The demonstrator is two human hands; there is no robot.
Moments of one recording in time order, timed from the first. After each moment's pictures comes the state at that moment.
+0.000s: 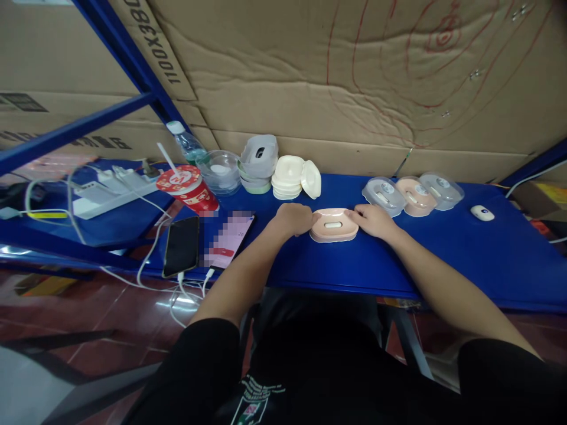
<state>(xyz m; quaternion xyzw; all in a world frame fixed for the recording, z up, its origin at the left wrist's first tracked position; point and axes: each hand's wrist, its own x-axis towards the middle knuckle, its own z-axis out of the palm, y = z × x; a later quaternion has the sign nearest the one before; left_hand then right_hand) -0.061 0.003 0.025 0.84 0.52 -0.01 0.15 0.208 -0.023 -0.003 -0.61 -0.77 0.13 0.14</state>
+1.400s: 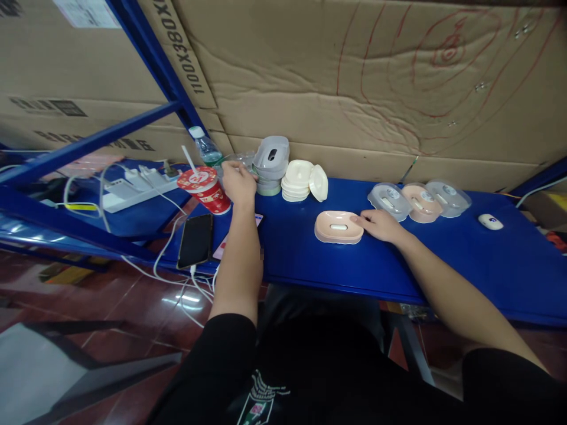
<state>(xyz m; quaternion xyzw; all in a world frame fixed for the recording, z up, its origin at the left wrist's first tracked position) -0.183 0.077 0.029 0.46 0.73 0.50 0.03 0.221 -0.022 -0.007 -0.57 -0.79 0.19 0.15</state>
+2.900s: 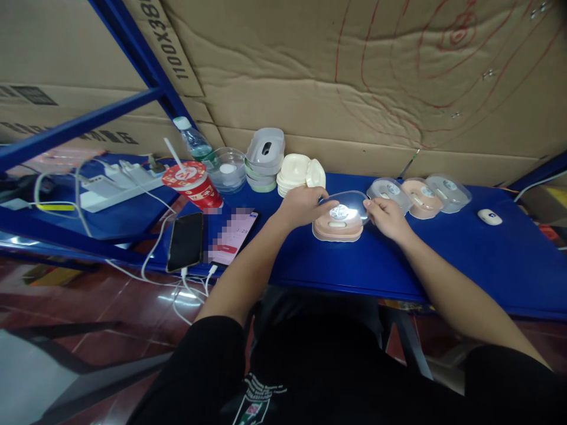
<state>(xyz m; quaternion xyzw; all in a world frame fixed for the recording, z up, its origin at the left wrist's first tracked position) -0.063 0.001 0.044 0.84 0.47 0.22 0.12 0.210 -0.038 0.011 -0.59 -0.68 0.26 0.37</state>
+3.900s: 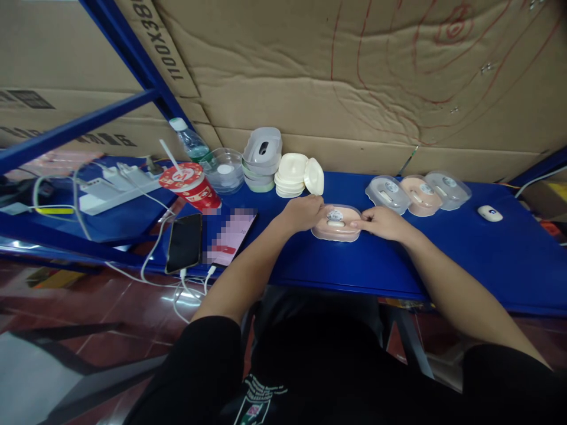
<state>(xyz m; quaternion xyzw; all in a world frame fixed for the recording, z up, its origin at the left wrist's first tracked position) -0.056 0.000 0.026 0.87 0.47 0.08 0.11 0.218 -0.038 0.017 -0.60 -0.76 0.20 0.12</state>
